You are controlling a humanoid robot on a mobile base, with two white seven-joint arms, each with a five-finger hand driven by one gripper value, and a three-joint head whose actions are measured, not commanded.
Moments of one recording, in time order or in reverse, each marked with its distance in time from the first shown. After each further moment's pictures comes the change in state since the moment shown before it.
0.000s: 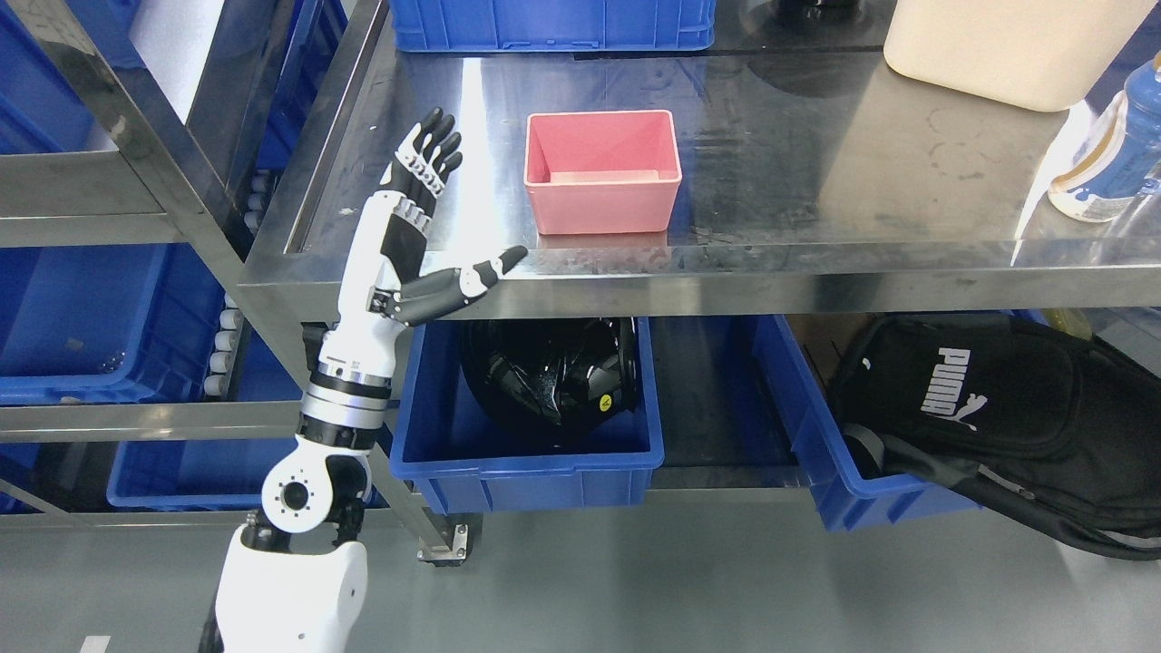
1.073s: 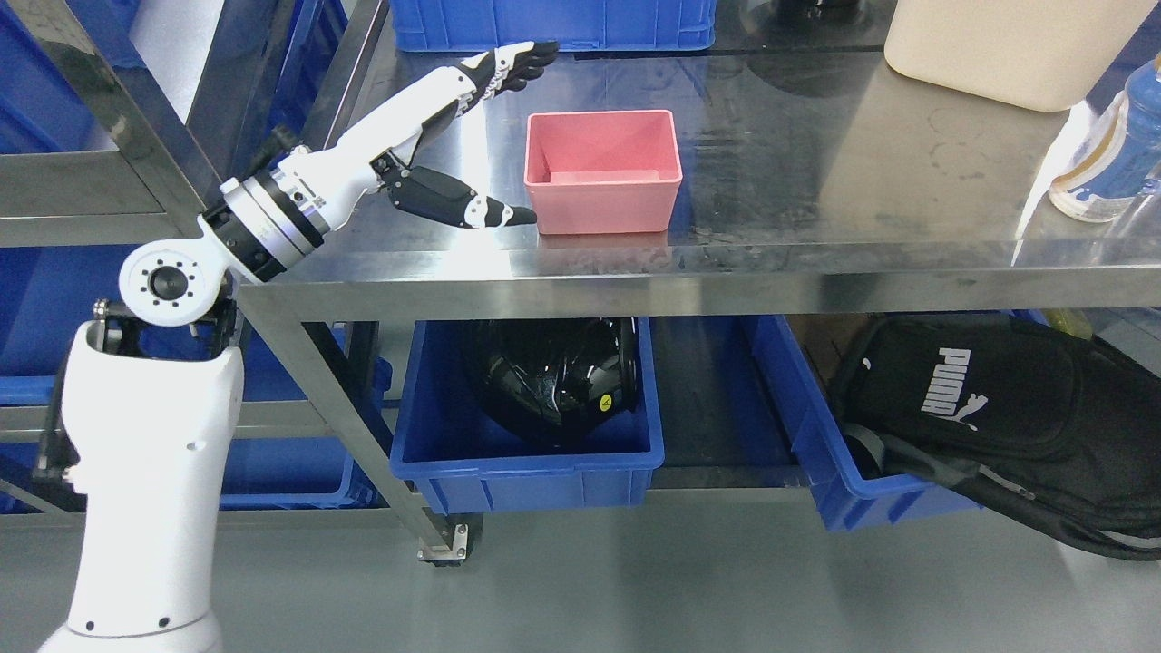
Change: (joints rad) left arm -0.454 0.205 -0.065 0.135 -0.237 0.161 -0.611; right arm 0.000 0.000 0.000 0.000 0.000 0.000 0.000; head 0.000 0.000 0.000
